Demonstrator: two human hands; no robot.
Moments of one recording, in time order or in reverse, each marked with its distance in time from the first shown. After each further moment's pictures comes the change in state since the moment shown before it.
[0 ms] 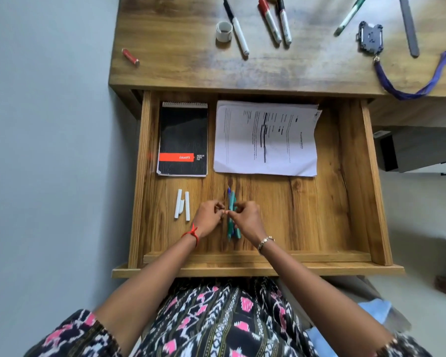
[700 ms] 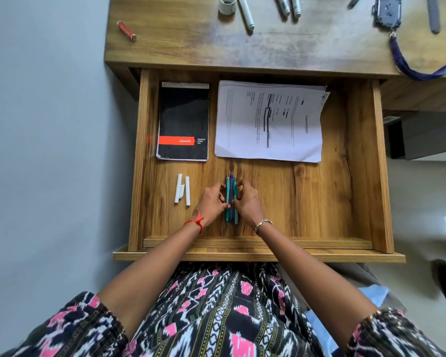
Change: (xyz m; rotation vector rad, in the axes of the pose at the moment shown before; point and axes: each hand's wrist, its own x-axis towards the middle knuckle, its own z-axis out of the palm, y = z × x) left_hand -0.009 0.005 0.006 0.053 -0.004 0.065; right_hand 0.014 0.013 0.006 -0.215 0.025 -0.105
